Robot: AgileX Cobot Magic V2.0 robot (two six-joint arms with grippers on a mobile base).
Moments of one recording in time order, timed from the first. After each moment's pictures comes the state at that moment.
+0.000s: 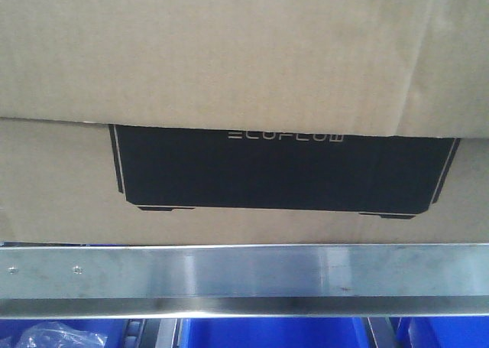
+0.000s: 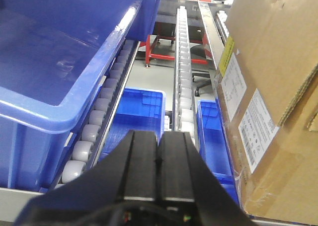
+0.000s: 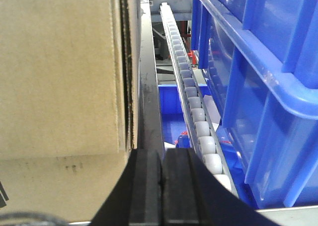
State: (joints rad) left arm -0.02 -0.02 0.03 -0.05 0.07 -0.03; right arm -0.08 -0.01 0.03 0.03 0.10 0.06
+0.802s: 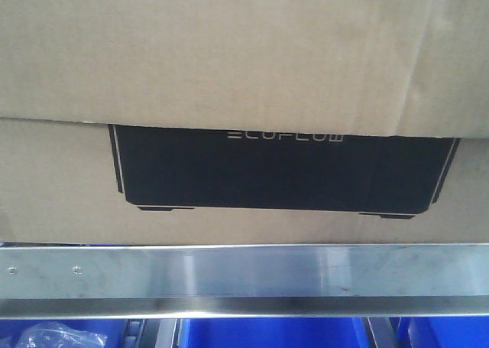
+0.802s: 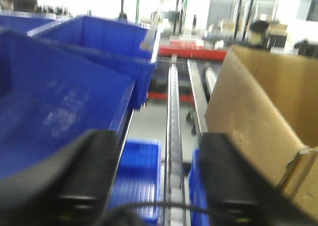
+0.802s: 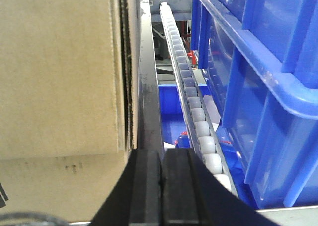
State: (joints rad) left arm -0.02 0.20 -0.43 -0.02 0.24 -0.03; right arm -0.08 -0.01 0.03 0.03 0.10 0.06
